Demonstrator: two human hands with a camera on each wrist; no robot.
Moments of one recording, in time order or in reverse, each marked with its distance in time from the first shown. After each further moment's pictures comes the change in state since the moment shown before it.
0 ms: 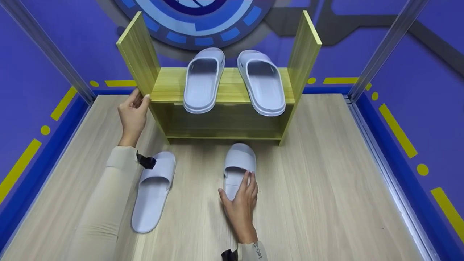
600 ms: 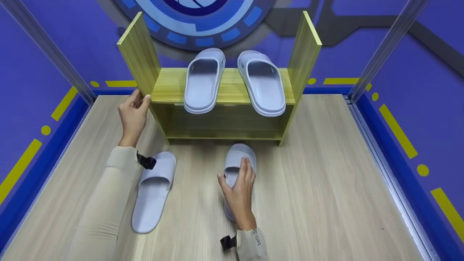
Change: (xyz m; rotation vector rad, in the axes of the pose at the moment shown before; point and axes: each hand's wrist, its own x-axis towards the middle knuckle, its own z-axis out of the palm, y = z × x) left_hand 0.000 0.000 -0.001 0.019 -0.005 0.010; right_hand 0.031 -0.021 -0.006 0.144 0.010 -0.072
